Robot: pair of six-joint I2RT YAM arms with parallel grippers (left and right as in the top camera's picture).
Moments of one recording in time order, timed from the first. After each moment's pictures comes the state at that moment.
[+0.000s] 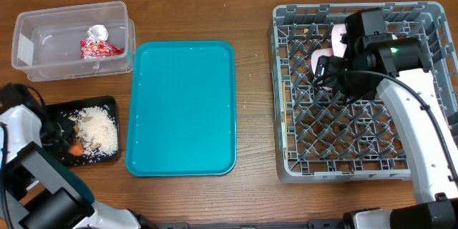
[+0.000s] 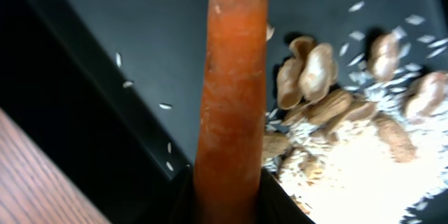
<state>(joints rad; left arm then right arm) 0.71 1.77 1.16 -0.89 -0.10 -0.49 0.15 1.55 1.53 -1.27 -0.02 0.38</state>
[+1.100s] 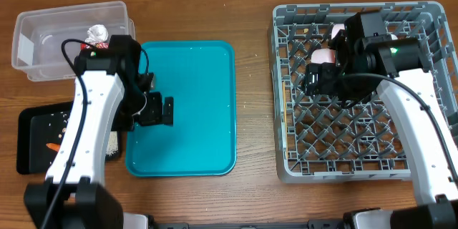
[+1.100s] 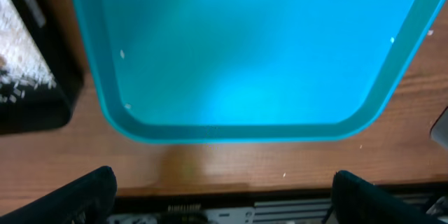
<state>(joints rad) -0.01 1.60 1.39 -1.47 0.11 -0.10 0.15 1.54 1.51 -1.29 -0.19 0.22</state>
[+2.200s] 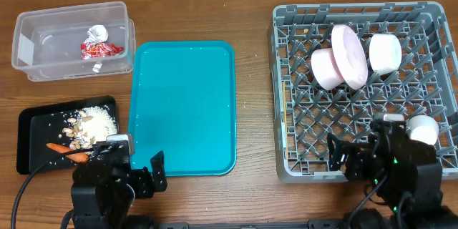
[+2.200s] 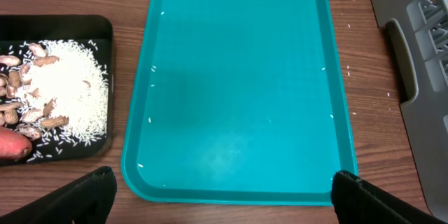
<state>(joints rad) -0.01 0.42 0.78 -1.11 0.07 -0.16 0.14 0.51 0.85 -1.04 -0.08 0.24</state>
